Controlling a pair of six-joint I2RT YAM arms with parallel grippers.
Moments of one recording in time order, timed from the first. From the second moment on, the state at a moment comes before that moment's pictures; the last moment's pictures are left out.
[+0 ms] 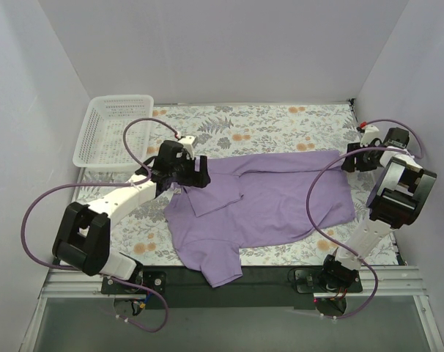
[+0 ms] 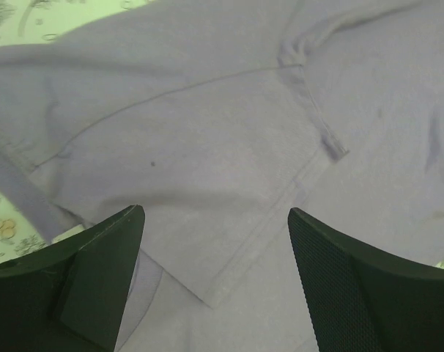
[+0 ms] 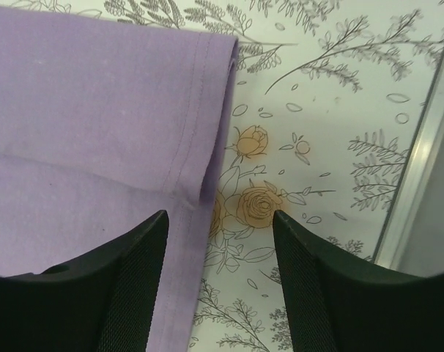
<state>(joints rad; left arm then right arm) -0.48 1.46 0.90 -0.18 0.19 -0.25 -0.47 1.91 1.26 -0.41 -0.54 -0.52</state>
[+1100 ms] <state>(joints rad) -0.28 1.88 1.17 -0.19 -0.15 -0.57 -0.38 1.98 1.46 -0.43 -0.64 -0.45</state>
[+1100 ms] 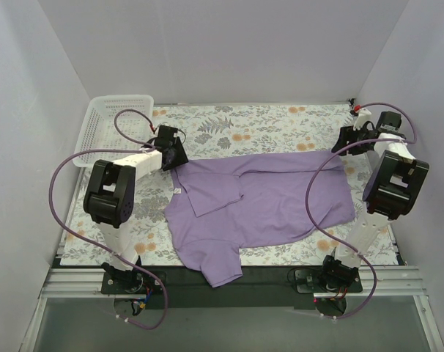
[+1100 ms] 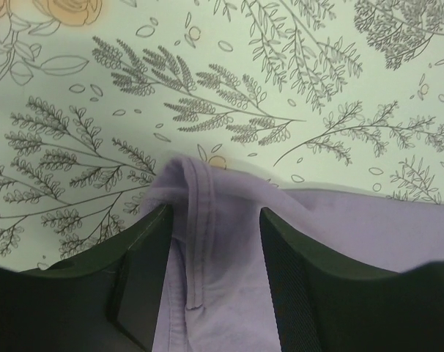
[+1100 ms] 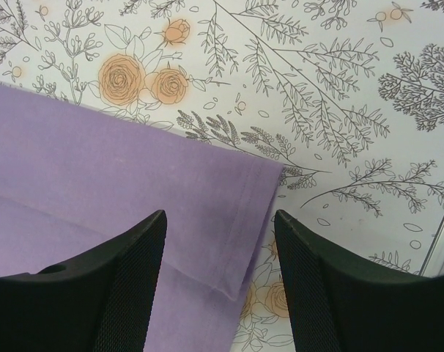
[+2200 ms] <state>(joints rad) -0.27 1.97 1.30 -0.19 -0.17 -0.51 -0.39 2.16 1.62 -0.45 -0.63 -0.30</state>
